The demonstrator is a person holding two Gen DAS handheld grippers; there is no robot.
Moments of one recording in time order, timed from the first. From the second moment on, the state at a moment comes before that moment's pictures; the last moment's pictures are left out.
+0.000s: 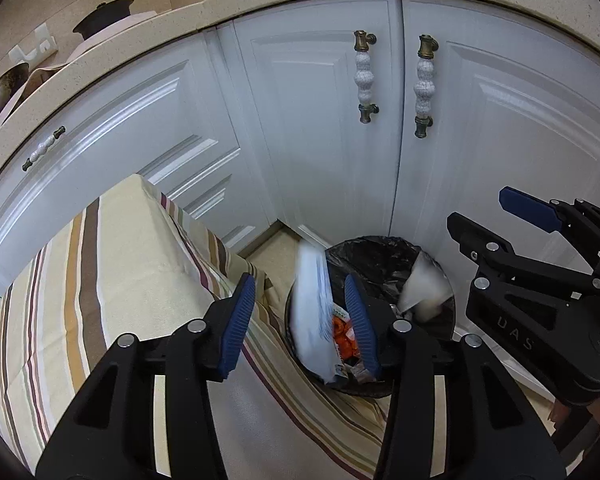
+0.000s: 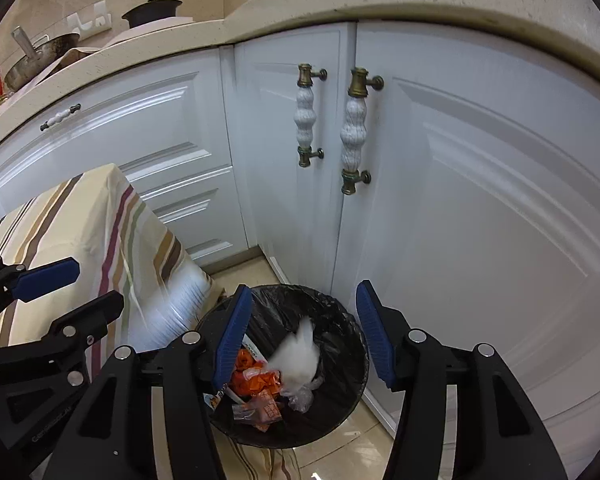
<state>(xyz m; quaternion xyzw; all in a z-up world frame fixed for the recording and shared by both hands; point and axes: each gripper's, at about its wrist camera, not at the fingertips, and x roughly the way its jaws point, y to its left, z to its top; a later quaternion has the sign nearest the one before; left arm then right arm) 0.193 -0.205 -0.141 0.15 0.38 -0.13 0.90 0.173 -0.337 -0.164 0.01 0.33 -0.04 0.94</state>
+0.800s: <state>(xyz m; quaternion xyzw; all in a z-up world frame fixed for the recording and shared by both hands) 0.177 -0.190 -0.120 0.12 0.35 -0.11 0.92 0.141 -0.330 -0.148 0.01 0.32 -0.06 0.94</state>
